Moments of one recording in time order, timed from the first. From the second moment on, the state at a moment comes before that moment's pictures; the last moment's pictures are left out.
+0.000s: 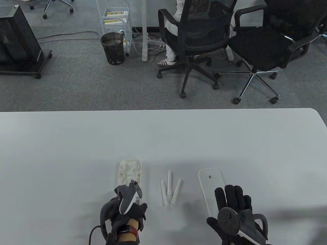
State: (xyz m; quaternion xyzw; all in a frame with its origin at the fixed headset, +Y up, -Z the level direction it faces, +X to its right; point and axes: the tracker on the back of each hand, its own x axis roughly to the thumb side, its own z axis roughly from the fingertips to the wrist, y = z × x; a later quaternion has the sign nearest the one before) left_hand -0.167 -0.757 -0.282 -0.27 0.25 -0.01 0.93; right_hand 0.195 -0.695 -0.207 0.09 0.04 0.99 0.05
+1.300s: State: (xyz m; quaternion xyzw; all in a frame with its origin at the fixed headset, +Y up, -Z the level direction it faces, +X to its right) left_hand -0.223 -0.693 -0.316 0.01 -0.23 0.43 0.87; right_hand 0.207 -0.700 -0.216 0.05 0.06 0.99 0.07
